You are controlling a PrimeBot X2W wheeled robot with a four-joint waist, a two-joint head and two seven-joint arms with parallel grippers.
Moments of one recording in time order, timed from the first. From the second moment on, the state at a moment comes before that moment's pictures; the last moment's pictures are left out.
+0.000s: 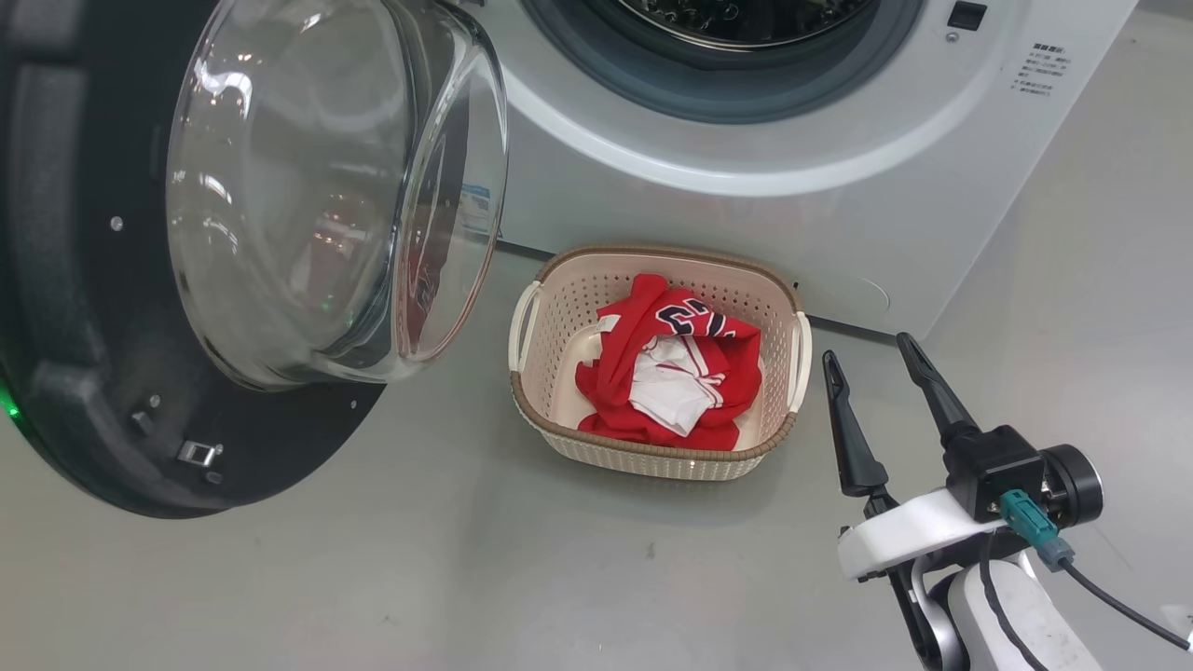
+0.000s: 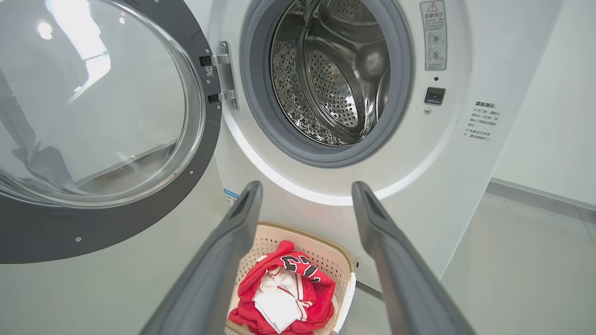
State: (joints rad) left arm -0.44 0.43 0.22 0.39 -1.80 -0.11 0.82; right arm -0.11 -0.10 0.29 0.13 0.20 -0.08 -0.23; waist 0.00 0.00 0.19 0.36
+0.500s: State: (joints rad) left arm -0.36 0.39 0.20 0.26 -1.85 -0.12 0.92; right arm -0.11 -0.09 0.30 0.13 0.20 -0.08 -0.23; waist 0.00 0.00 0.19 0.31
